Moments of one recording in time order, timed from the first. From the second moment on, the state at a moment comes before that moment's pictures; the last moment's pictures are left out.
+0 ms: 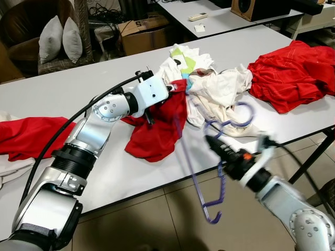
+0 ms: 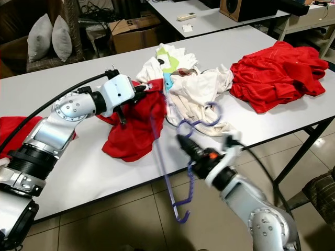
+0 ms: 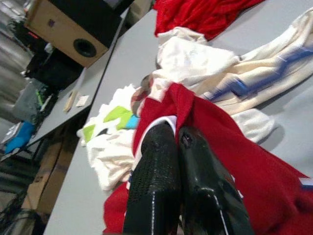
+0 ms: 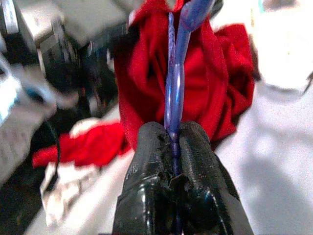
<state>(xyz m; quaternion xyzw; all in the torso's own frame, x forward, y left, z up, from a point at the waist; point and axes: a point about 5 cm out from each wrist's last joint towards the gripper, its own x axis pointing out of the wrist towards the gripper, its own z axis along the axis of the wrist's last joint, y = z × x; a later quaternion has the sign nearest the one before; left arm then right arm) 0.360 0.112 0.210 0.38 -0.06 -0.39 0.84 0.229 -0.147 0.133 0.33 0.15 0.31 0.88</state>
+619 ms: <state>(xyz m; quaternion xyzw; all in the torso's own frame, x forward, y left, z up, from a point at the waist) 0.369 0.142 0.237 0.46 -0.07 -0.33 0.82 0.238 -0.214 0.134 0.26 0.11 0.14 0.95</state>
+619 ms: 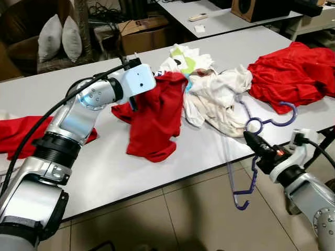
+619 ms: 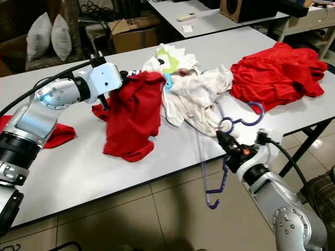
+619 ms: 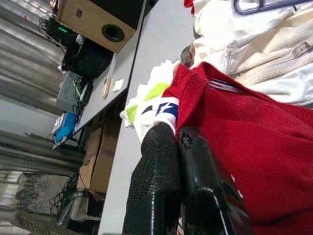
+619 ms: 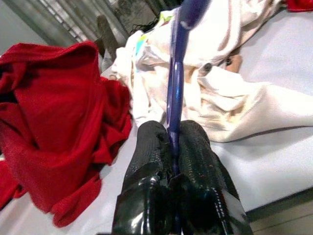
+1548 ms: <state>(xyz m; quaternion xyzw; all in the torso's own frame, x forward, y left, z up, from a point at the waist) 0.375 0.131 0.235 0.39 -0.08 -0.33 0.85 0.200 -0.174 0.151 0.25 0.12 0.37 0.89</state>
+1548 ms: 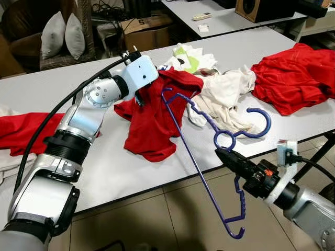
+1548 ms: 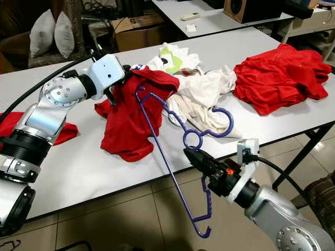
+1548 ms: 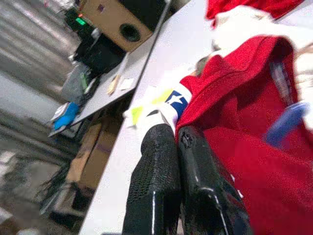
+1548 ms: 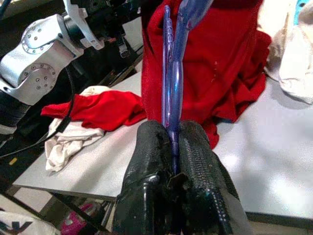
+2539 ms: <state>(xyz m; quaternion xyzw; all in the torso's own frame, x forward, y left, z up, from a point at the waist) 0.336 0.110 0.208 0.38 -0.03 -0.50 0.78 0.232 -0.188 0.140 0.29 0.09 0.26 0.92</state>
